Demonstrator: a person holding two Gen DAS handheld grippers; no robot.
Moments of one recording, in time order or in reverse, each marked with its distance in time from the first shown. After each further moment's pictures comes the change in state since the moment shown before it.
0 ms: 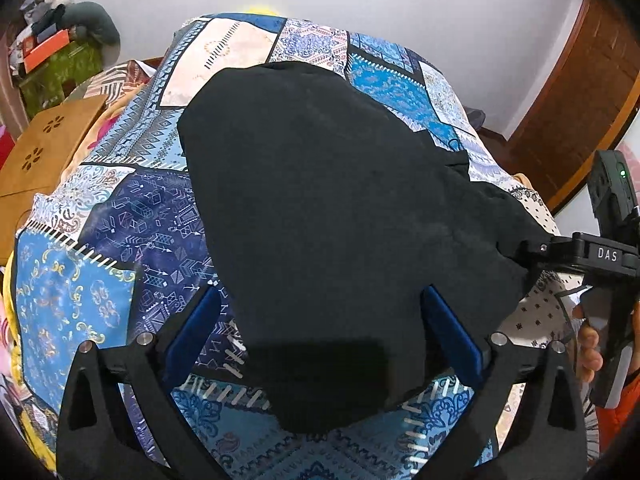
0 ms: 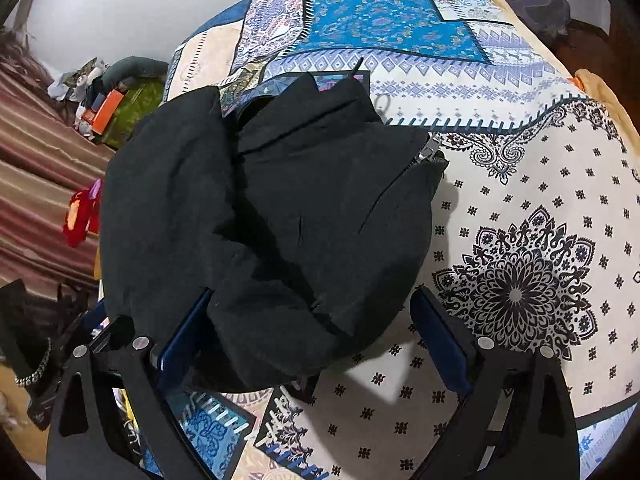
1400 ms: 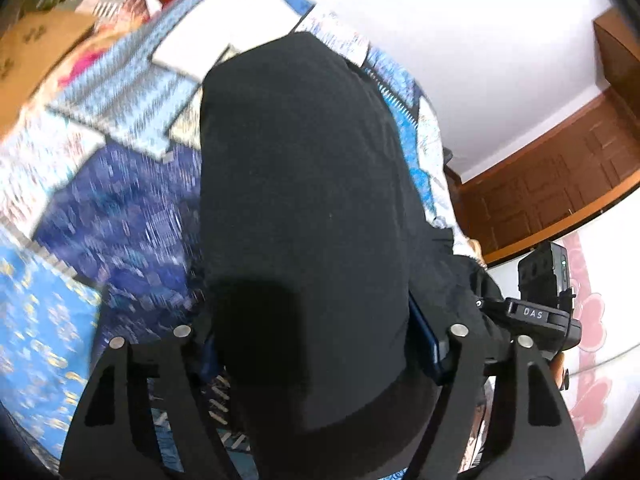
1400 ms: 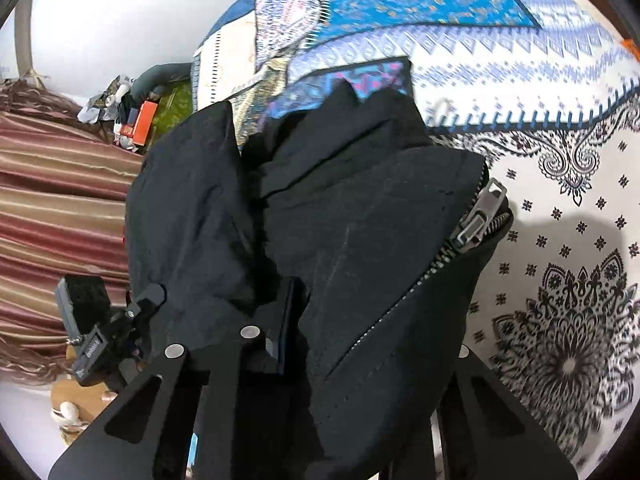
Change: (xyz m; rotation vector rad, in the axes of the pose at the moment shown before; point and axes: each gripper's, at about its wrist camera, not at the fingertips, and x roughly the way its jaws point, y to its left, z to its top) left arm -0.008 0.050 0.056 -0.275 0.046 -0.279; right arm 0.010 0.000 0.037 0.118 0.121 0.265
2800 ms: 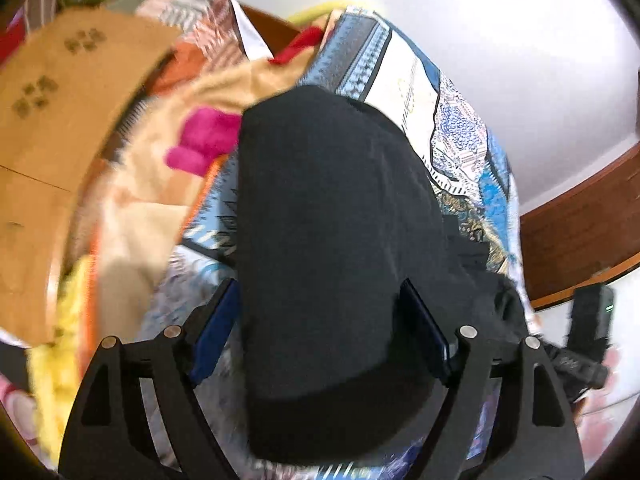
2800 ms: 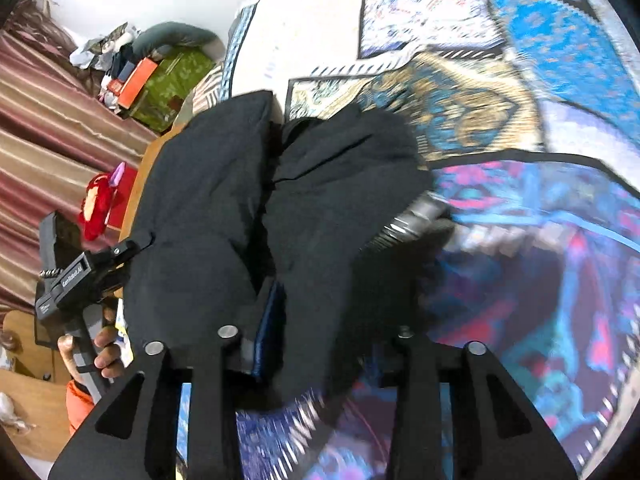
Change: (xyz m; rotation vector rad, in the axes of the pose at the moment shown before) left arm -0.027 0.205 0.121 -0.085 -0.036 0.143; right arm 0.169 0.107 0.065 -0.216 -0.032 -0.182
